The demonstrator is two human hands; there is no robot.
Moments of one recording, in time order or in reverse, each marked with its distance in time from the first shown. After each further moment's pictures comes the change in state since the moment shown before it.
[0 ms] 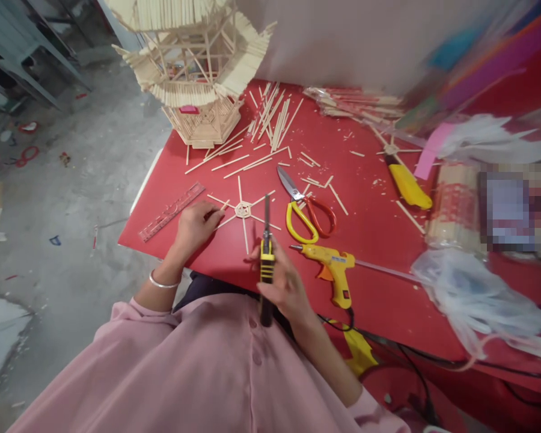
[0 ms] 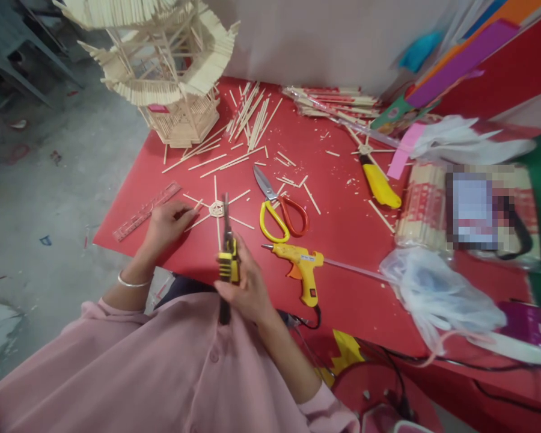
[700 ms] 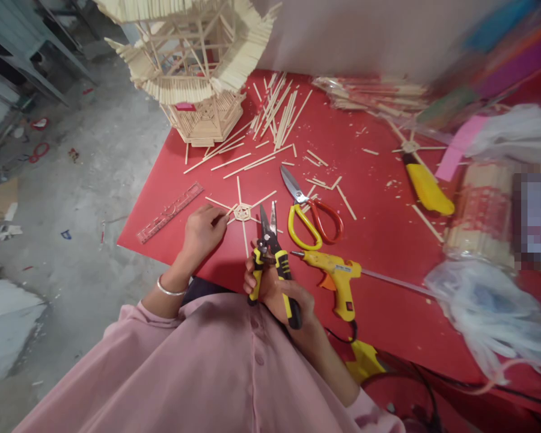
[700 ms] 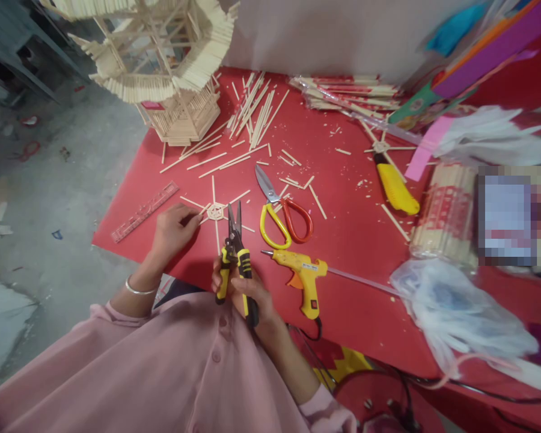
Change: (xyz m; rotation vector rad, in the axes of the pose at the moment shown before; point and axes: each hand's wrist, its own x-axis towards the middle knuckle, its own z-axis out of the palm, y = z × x) left_hand -0.004 0.016 0.019 0.036 0.057 -0.007; right_hand -0.006 0.016 -0.013 0.522 -0.185 0.244
